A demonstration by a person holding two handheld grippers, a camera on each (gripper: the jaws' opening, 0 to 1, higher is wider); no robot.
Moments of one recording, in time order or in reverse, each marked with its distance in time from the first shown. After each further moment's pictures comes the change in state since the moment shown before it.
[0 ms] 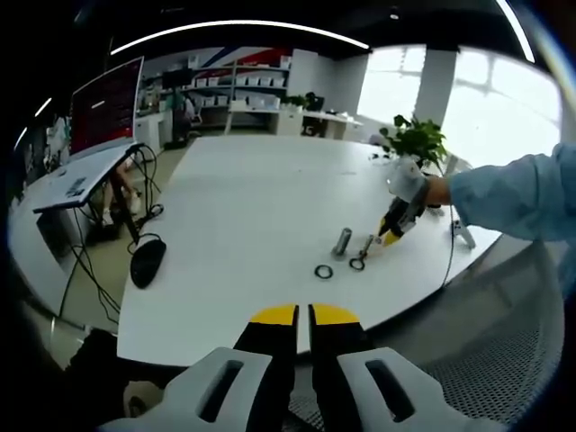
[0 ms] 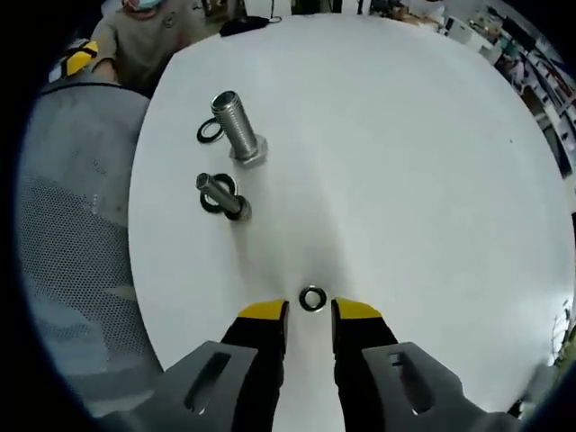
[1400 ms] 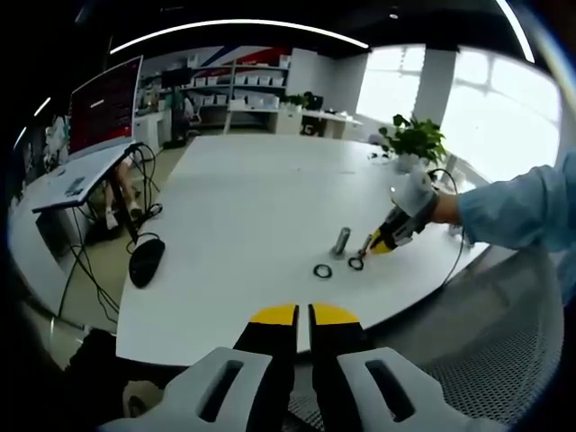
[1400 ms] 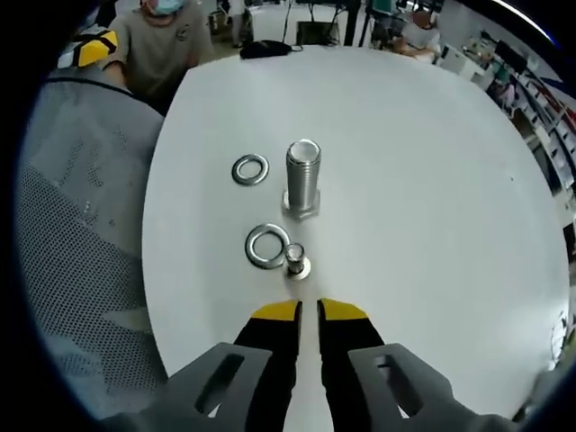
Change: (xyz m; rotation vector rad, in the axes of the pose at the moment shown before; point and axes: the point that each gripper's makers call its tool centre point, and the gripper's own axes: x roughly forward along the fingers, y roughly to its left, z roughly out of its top) left arm 0.000 -0.001 0.000 0.000 0.004 -0.007; right arm 0.001 0.036 0.038 -0.034 -0.157 -0.088
